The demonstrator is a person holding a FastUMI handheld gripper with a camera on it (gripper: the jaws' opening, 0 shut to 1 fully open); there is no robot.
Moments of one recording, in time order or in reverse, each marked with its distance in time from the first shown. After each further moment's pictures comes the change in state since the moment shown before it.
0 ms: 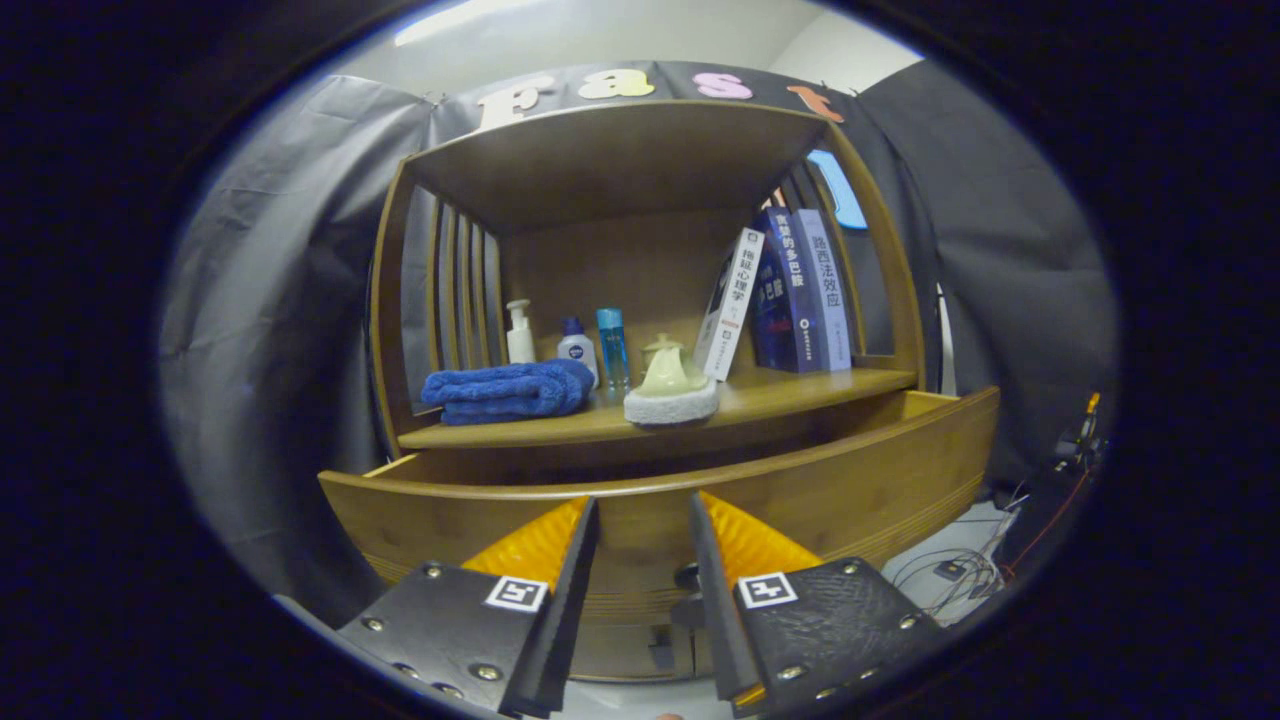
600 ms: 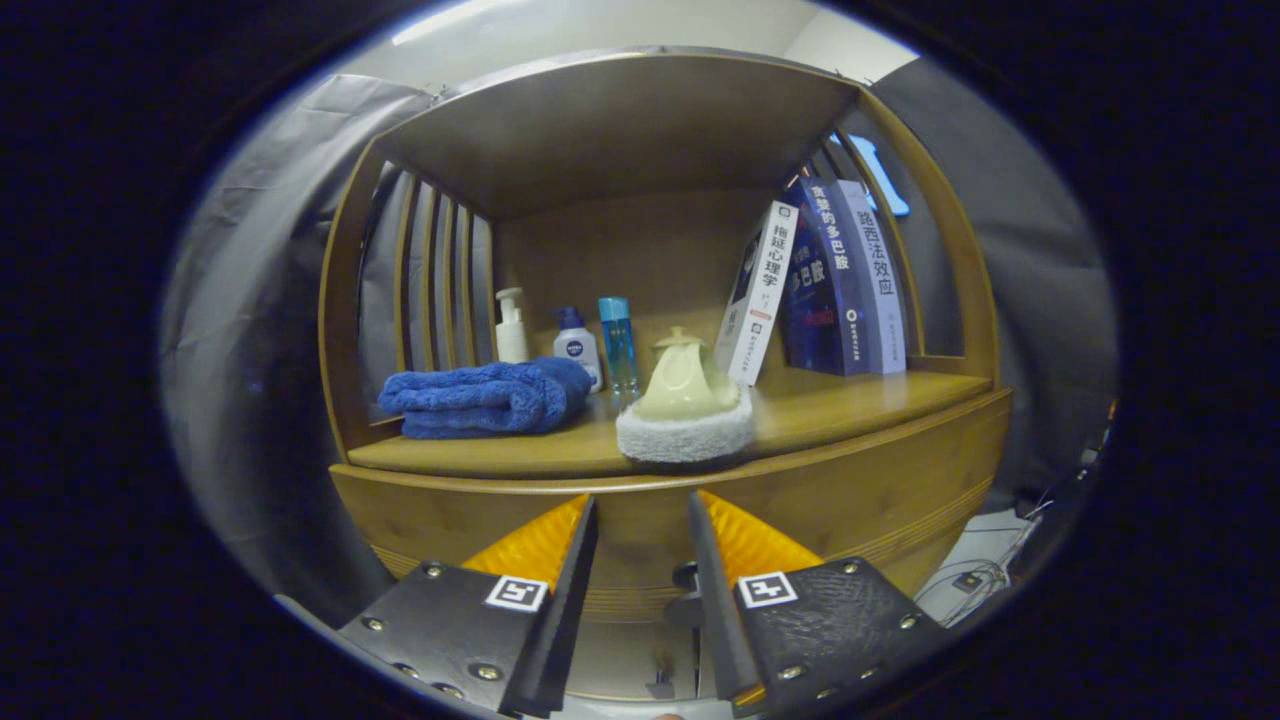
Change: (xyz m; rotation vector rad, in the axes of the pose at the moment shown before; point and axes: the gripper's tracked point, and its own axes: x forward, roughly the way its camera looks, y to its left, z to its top) arm 0.080 0.006 -0.002 -0.013 0.025 0.043
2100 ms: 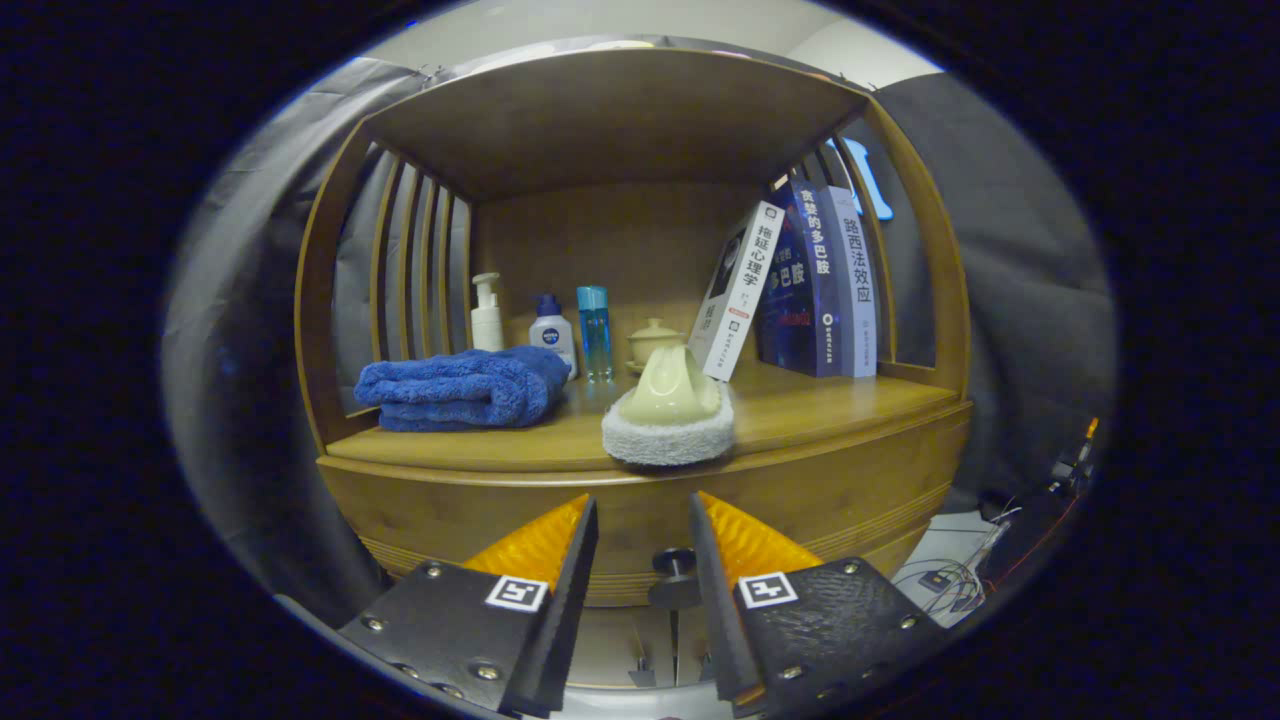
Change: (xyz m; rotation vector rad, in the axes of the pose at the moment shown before) arm -0.019 -0.012 0.008 -0.033 0.044 -0.108
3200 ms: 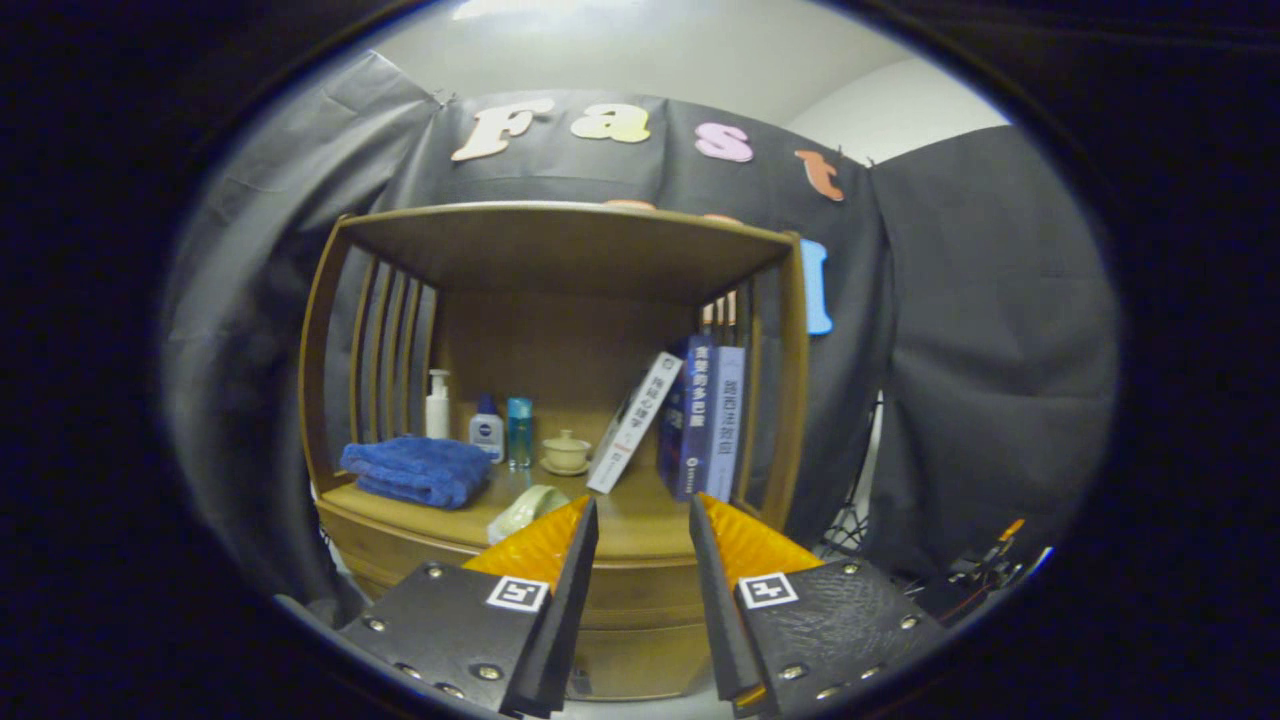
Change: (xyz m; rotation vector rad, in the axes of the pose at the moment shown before) arm -0.111 -0.126 0.158 -0.143 -0.179 -0.141
